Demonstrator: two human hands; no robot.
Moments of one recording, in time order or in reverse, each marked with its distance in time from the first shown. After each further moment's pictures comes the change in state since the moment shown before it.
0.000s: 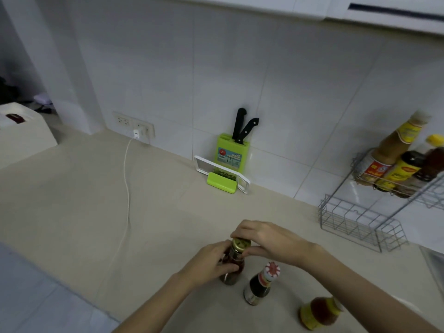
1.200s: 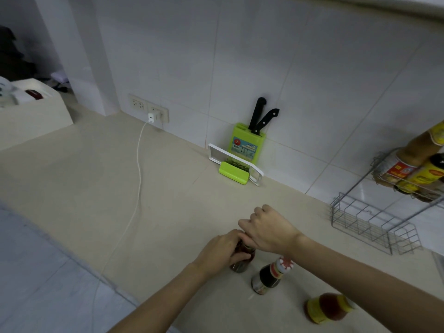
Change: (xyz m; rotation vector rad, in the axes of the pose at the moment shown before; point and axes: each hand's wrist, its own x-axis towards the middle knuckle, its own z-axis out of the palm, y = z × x) left_hand -0.005 -0.001 0.011 0.146 0.111 0.029; right_hand 0.041 -0.010 0.024 -0.787 -0.094 0.036
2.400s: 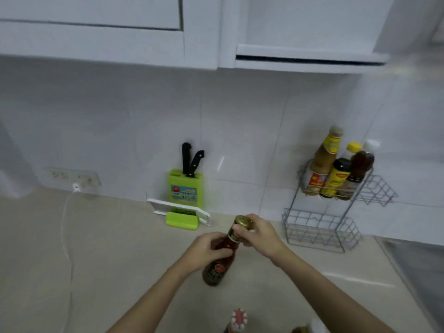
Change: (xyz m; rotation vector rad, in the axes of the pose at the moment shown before) left_hand 0.143 0.050 -0.033 -0.502 -0.173 0.033; right_hand -0.056 0.087 0.042 1.653 0.439 1.032
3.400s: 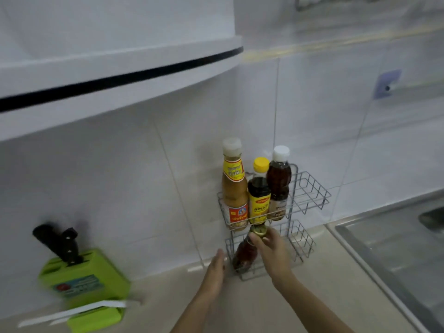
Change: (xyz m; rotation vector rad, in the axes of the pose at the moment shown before) left_hand 0.218 0.035 0.180 -0.145 -0.080 -0.484; right_hand 0.079 0.142 -0.173 0.439 0.722 0.129
